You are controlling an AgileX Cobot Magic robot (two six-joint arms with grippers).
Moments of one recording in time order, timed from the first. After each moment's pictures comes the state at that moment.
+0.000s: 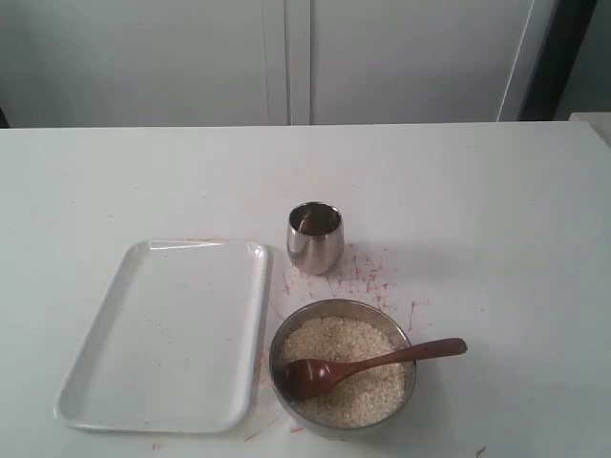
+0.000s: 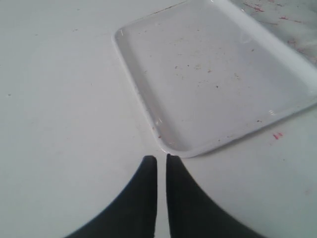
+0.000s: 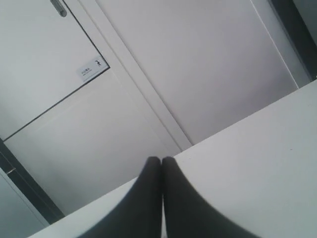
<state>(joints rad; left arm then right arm) -0.04 0.00 -0.02 -0.26 0.38 0.39 -0.03 0.01 0.00 0.12 -0.04 0.46</state>
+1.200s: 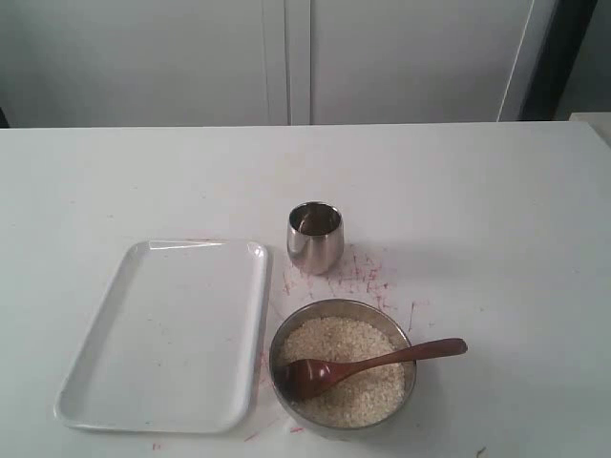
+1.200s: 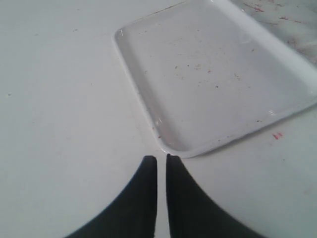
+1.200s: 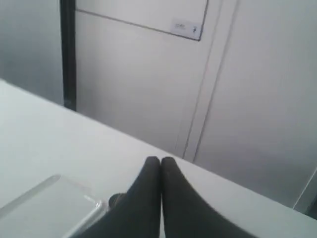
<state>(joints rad) -0.04 0.00 -0.02 -0.26 0.38 0.39 0.29 0.60 -1.33 0.07 0.96 -0.22</state>
